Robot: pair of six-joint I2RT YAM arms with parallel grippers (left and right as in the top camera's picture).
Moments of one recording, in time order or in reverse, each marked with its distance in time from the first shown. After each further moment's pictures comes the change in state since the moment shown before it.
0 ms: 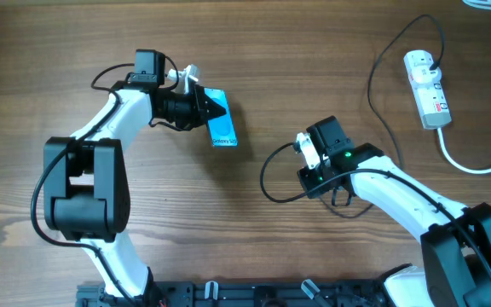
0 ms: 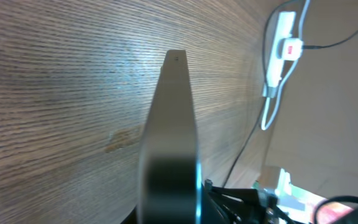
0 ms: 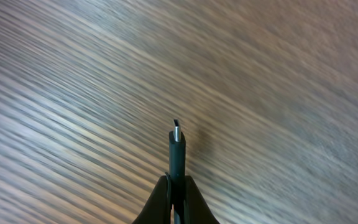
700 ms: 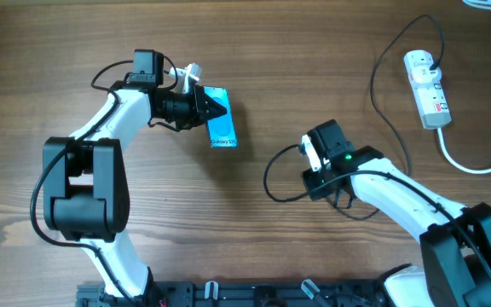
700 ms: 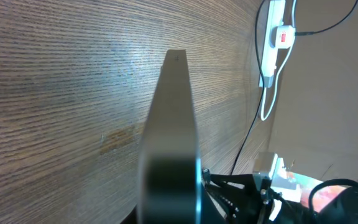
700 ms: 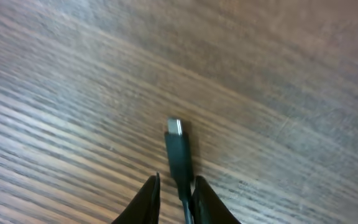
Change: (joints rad) left arm 0.003 0.000 0.000 -0.004 0.029 0.078; right arm 0.000 -0.001 -0.034 0.006 0.054 0.047
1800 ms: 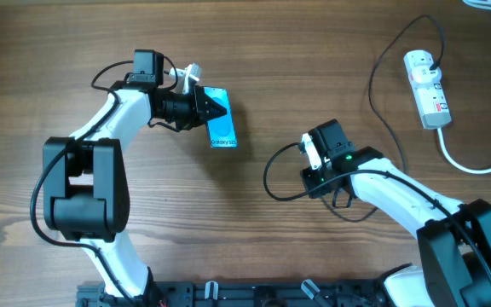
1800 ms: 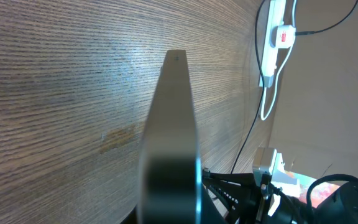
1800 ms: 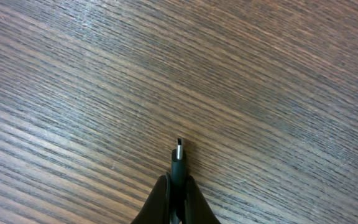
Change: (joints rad) left arm 0.000 0.000 0.000 -0.003 0.000 0.000; right arm -0.010 0.019 -0.007 0.062 -0.030 0.003
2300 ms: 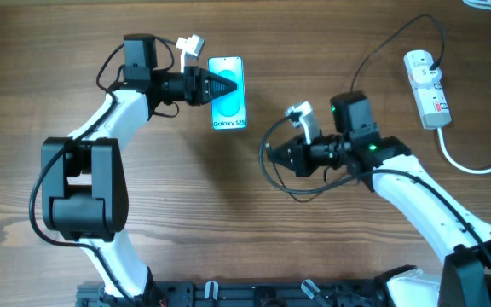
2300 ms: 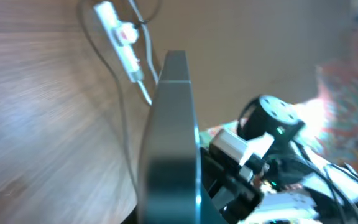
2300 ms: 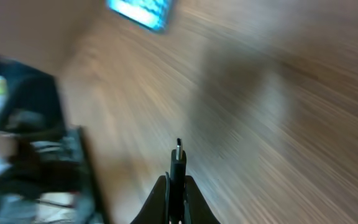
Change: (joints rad) left arm 0.014 0.001 -0.006 0.473 0.557 -0.113; right arm -0.098 -0.121 0.094 0.208 -0.824 0.018
